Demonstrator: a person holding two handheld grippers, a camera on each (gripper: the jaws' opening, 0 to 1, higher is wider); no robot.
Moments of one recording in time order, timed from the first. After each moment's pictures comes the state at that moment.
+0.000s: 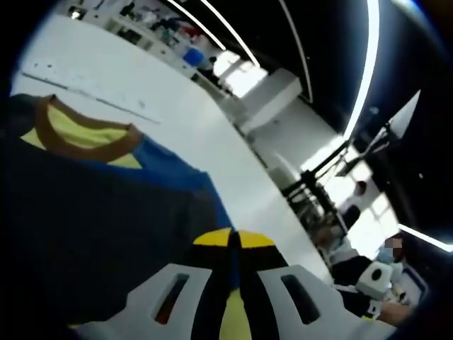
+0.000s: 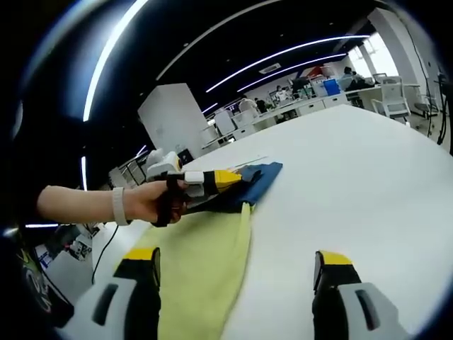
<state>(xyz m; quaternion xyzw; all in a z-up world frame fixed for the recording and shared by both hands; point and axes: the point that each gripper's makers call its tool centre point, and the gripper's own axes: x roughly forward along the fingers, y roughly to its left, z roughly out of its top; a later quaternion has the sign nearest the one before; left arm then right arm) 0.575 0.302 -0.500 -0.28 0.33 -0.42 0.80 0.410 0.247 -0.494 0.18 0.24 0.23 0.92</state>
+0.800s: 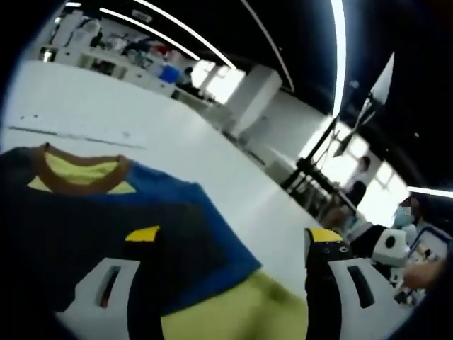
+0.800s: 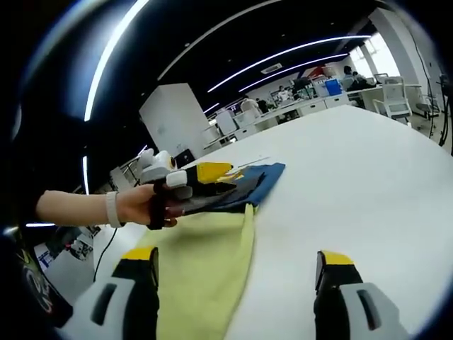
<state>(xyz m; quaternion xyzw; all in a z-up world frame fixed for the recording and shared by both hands) 0.566 0.309 -0.483 -0.17 0.25 -0.46 0.84 0.412 0.245 -0.494 0.18 0.24 0.24 0.92</state>
